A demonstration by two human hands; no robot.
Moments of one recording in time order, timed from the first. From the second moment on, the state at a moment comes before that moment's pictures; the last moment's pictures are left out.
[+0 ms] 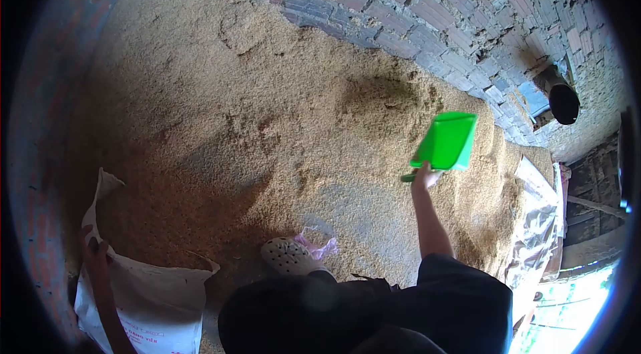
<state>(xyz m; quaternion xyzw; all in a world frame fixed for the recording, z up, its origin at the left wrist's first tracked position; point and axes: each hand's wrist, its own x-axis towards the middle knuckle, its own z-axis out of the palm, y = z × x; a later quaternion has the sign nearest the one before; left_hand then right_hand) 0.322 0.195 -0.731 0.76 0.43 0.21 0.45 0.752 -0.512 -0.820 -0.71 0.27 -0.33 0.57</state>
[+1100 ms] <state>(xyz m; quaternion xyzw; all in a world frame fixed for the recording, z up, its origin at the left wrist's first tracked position) 0.322 0.198 -0.718 0.80 0.41 0.21 0.38 0.688 -0.187 -0.850 -0.88 -0.15 0.02 0.44</state>
